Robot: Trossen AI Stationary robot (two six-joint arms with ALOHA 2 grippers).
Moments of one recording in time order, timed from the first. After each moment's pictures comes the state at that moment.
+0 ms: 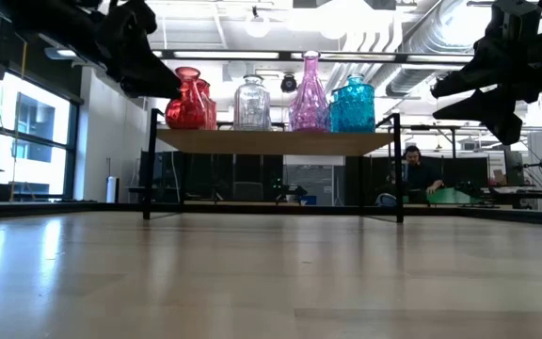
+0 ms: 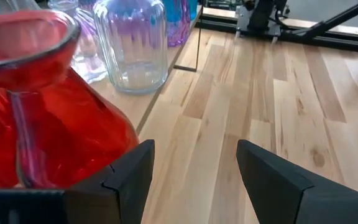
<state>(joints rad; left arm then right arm) 0.18 0.82 0.52 -0.11 -0.09 -0.05 0.31 0.43 0.19 -0.07 0.54 0.85</state>
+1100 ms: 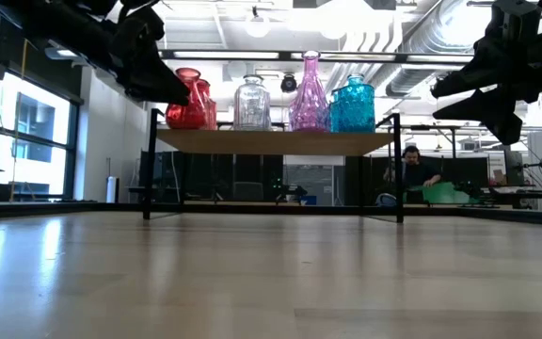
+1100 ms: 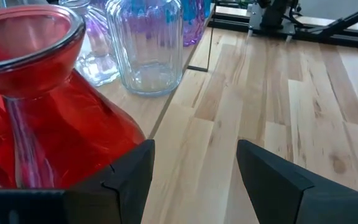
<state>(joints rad) 0.22 0.89 0.52 -0.05 -0.09 -0.03 0.31 0.43 0.19 -0.07 0.54 0.86</state>
